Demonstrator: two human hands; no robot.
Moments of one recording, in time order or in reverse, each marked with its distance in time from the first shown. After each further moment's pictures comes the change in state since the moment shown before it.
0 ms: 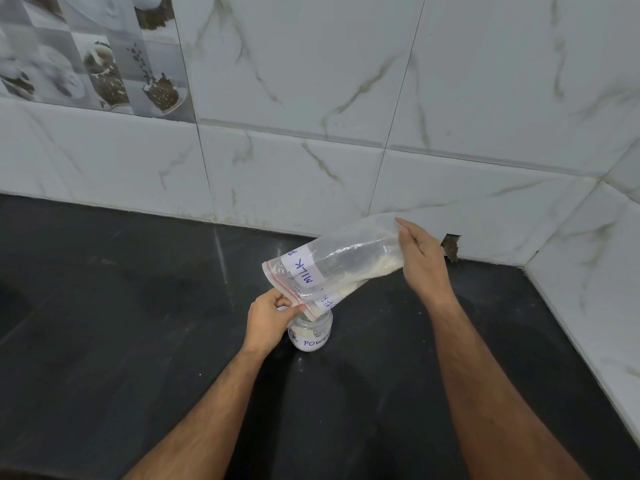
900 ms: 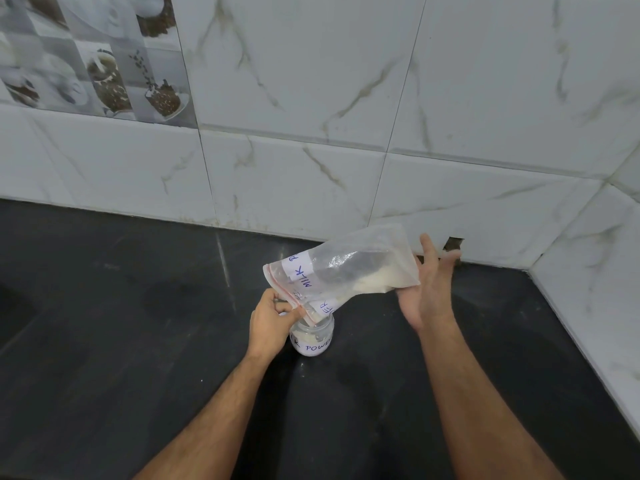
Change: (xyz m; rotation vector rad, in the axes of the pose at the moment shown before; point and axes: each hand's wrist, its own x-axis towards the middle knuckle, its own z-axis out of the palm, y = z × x) left_hand 0.001 -0.001 0.005 -0.018 0.077 -0.079; right_hand -0.015 0.027 0.009 0.808 -0.083 0.272
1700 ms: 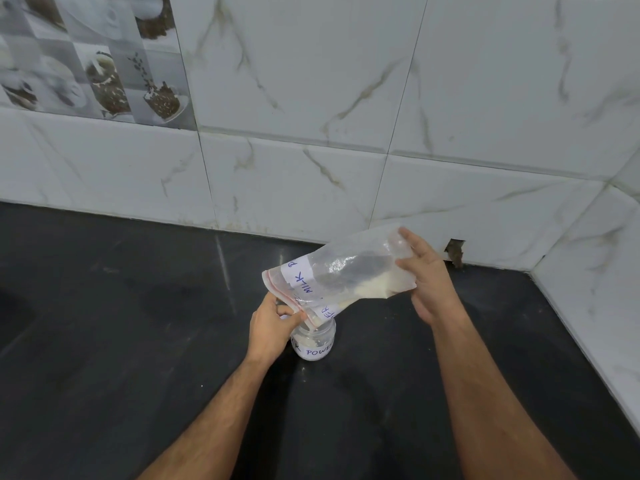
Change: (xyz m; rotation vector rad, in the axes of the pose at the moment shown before) left_hand 0.001 0.003 -0.004 0.057 -0.036 0.059; right_hand 0.021 -0.011 -0.006 -0.289 -0.024 -0.057
